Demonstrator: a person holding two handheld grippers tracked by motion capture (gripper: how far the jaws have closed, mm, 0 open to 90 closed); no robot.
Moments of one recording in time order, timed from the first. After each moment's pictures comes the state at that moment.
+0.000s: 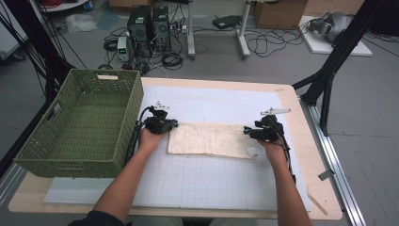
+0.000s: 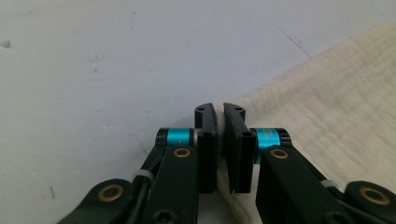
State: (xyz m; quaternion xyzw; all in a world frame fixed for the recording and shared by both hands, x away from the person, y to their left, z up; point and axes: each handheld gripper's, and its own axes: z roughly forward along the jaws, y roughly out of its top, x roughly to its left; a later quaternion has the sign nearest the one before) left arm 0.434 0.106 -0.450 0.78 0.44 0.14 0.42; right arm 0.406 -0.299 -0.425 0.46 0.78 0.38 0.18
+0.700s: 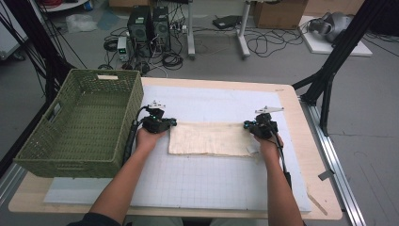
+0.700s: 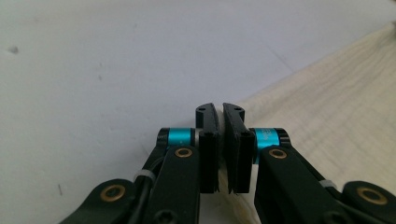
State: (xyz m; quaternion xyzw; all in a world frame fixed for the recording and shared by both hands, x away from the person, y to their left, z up) left arm 0.431 0.116 -0.439 0.76 0.44 0.13 0.46; right arm 0.418 -0.289 -0.434 0.46 0.78 0.38 0.20
